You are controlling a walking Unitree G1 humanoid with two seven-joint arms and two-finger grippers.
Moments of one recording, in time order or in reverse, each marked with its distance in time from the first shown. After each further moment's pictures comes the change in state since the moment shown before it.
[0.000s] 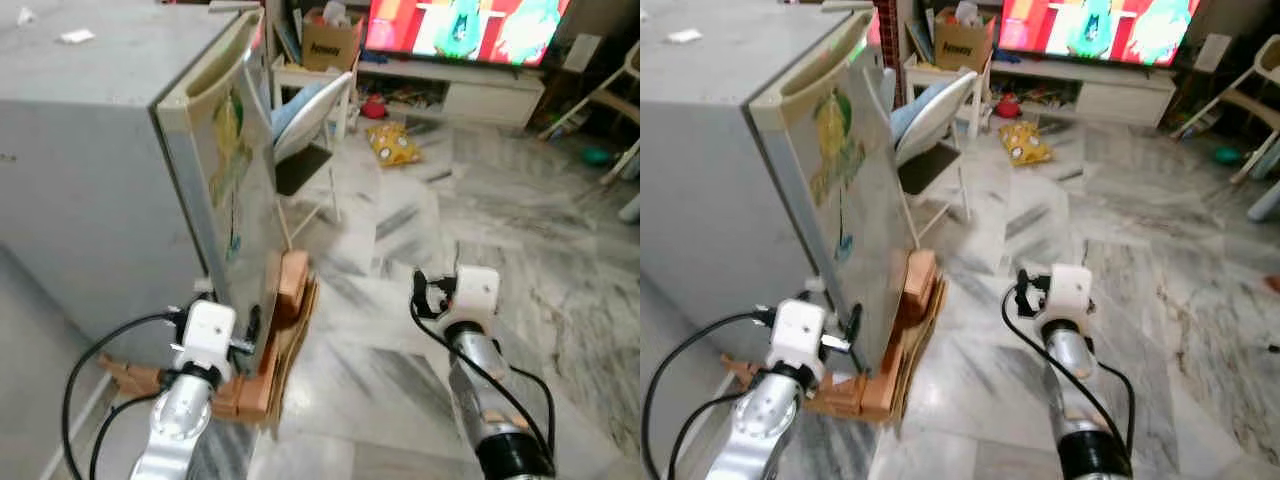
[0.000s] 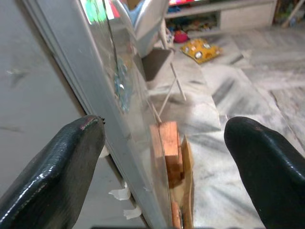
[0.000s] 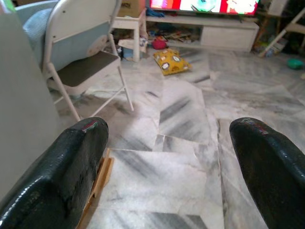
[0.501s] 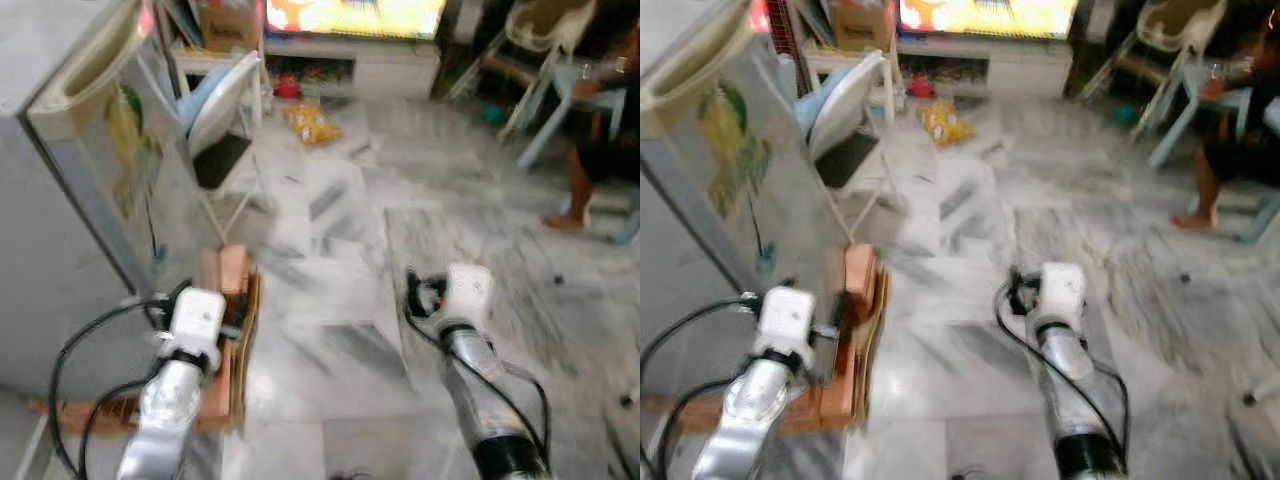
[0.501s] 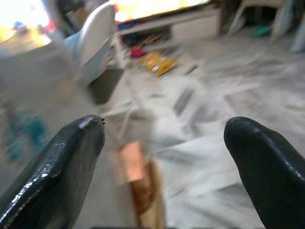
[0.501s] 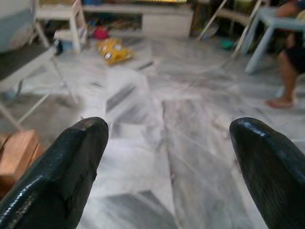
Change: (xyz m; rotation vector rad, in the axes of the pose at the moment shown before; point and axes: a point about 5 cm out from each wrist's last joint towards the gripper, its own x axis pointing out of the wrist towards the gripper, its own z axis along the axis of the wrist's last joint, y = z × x) left arm 0.013 -0.001 0.012 0.008 -0.043 0.011; right arm -0.002 -0.011 -0.004 -0.025 0.015 -0.024
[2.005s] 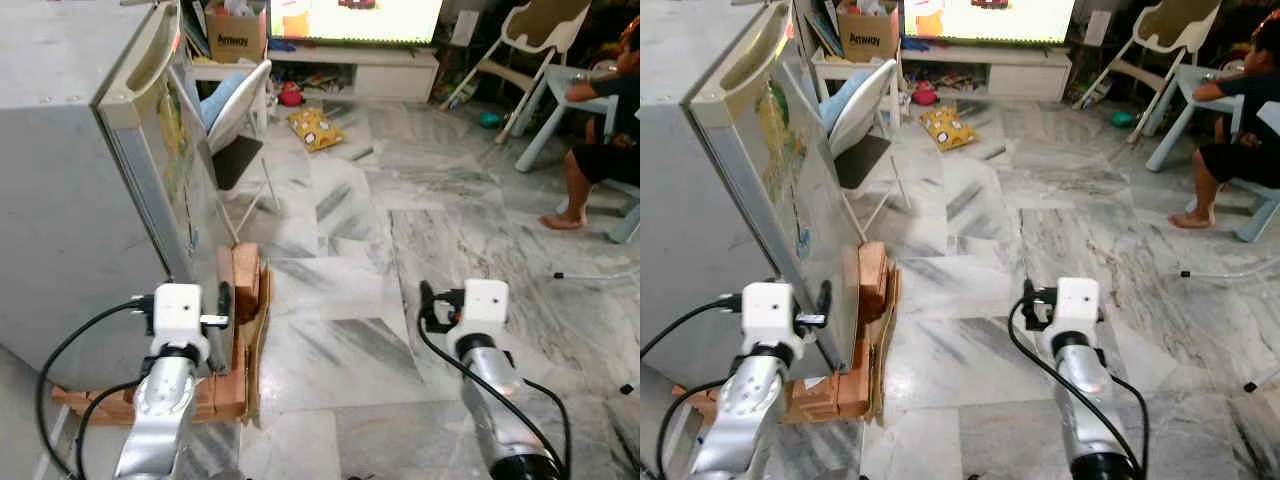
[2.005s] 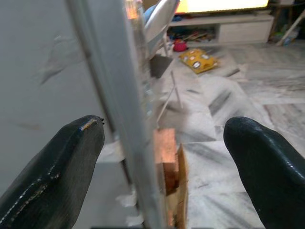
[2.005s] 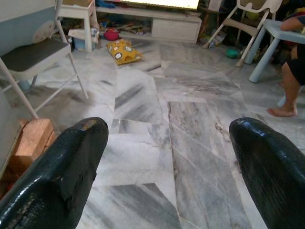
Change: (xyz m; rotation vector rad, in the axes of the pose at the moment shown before) left arm -0.012 0.033 -0.009 -0.126 0.035 0.214; right arm -0.021 -0.016 0.001 -0.059 -0.020 0.017
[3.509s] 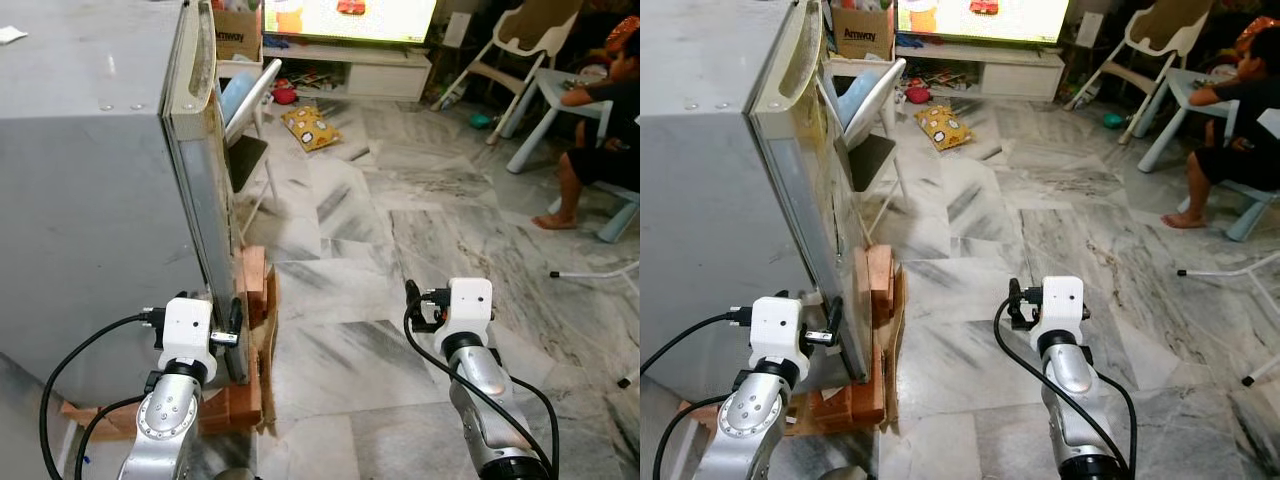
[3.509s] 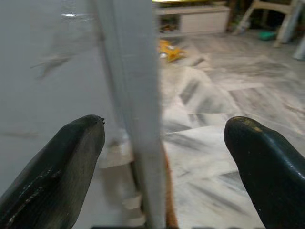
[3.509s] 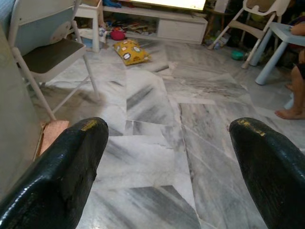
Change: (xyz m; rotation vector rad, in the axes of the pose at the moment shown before) left arm -0.008 -0.033 0.000 -0.006 0.032 -0.174; right arm 0.005 0.019 0.006 -0.007 0.000 0.045
